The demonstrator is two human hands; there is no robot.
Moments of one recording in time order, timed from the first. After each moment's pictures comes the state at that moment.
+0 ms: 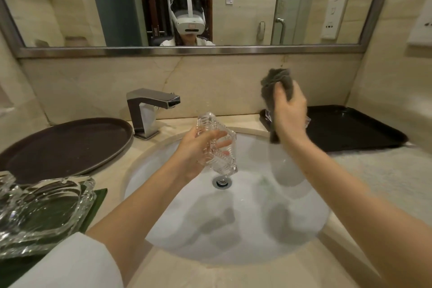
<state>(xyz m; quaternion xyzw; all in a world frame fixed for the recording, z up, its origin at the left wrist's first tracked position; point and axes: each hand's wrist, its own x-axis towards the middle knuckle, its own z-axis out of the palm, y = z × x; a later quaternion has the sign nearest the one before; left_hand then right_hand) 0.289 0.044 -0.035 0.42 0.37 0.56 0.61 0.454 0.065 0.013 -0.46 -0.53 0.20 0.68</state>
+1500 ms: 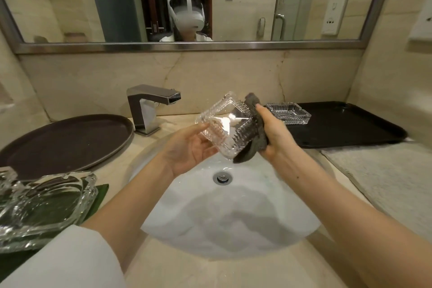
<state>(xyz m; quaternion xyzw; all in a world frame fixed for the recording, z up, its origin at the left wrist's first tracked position) 0.266 0.041 -0.032 0.39 0.31 0.50 0.71 0.435 0.062 -0.014 -0.35 -0.31 0.66 0.58</state>
